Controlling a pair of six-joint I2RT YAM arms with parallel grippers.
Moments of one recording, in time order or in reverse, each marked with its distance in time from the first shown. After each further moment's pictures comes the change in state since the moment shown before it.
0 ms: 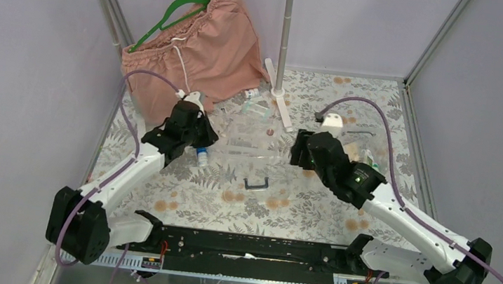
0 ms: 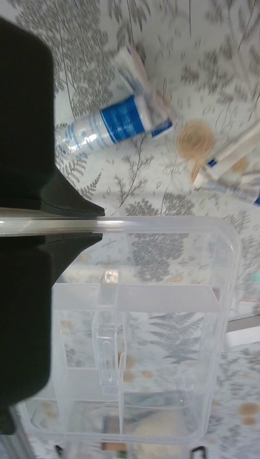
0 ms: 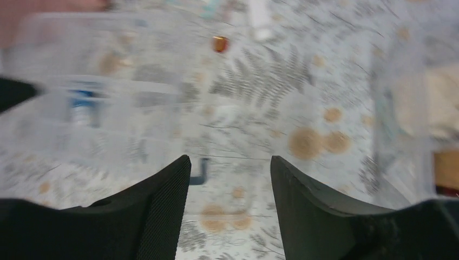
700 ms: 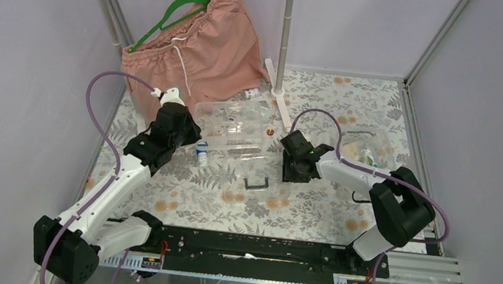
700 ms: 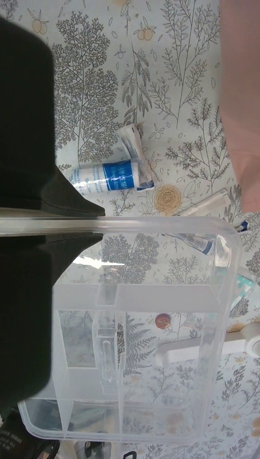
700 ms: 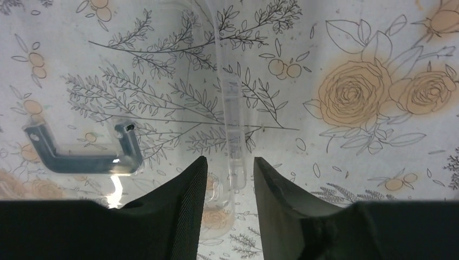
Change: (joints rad) left arm 0.000 -0.204 0.023 -0.135 -0.289 -0.052; right arm -0.207 0.513 -0.073 -0.027 -0.341 0.067
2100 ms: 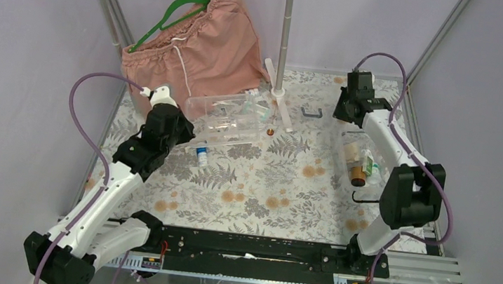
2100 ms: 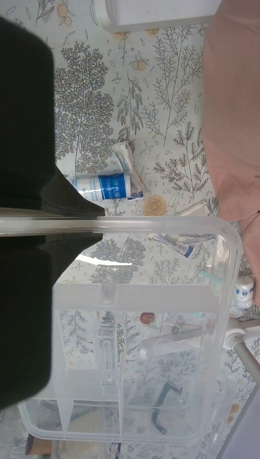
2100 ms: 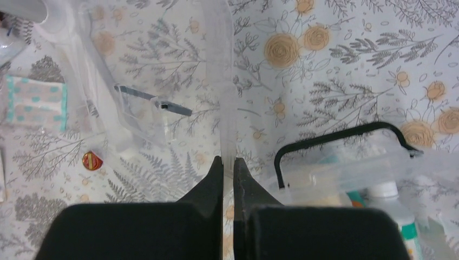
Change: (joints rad) left arm 0.000 -0.089 0.031 -0.058 -0.065 0.012; right arm -0.510 0.077 0.452 -0.027 0.024 -0.245
